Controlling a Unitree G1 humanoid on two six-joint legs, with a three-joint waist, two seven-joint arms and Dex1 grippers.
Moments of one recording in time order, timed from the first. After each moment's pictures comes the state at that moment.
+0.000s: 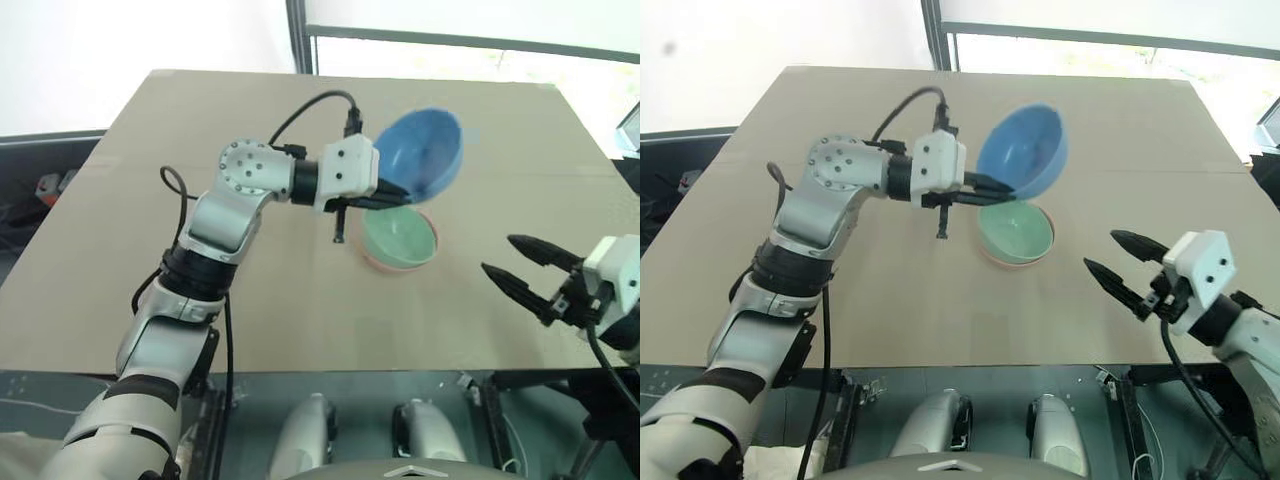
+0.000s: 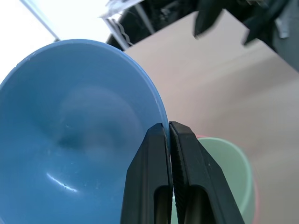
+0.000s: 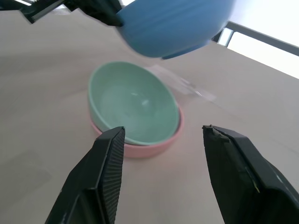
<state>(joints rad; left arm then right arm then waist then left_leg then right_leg) -0.95 0.50 -0.30 0.10 -0.20 0.11 -1.28 0.30 -0.63 -0.55 -0.82 0.58 0.51 0.71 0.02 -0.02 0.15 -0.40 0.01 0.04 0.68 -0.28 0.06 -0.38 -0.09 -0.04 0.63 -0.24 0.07</state>
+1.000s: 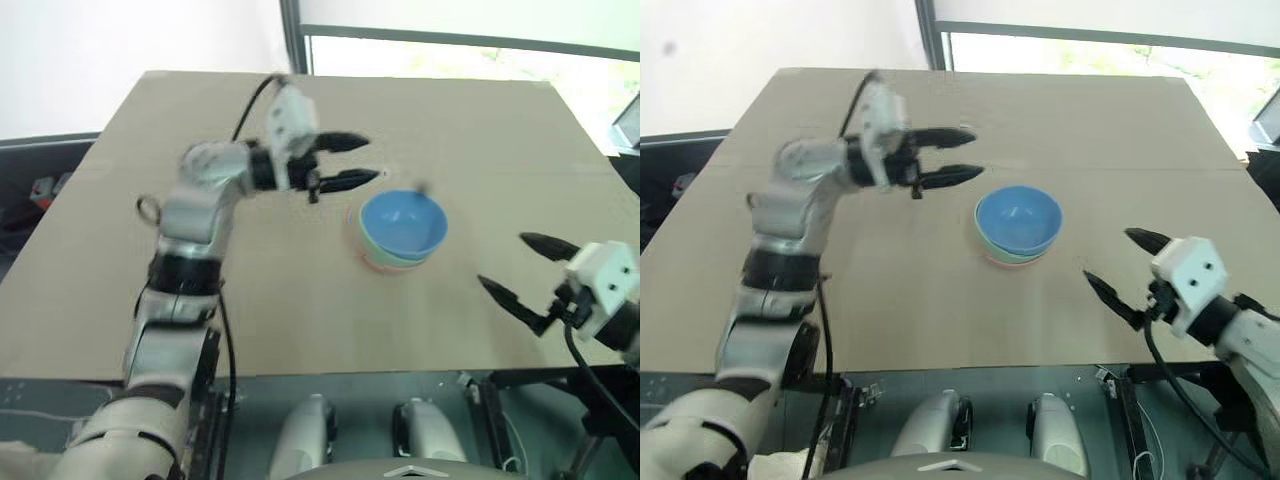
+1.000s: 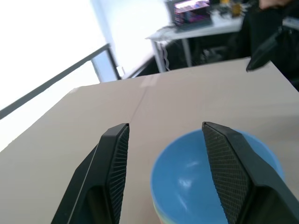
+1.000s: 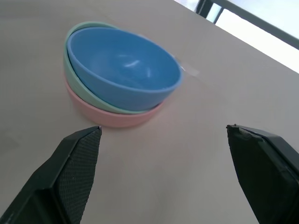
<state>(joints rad) -0.70 0.48 0.03 0.03 -0.36 0.35 -1.11 0.19 -0.73 -0.35 -0.67 0.46 0.46 0.70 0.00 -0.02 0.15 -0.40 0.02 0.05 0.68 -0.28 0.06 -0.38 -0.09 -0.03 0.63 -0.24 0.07</state>
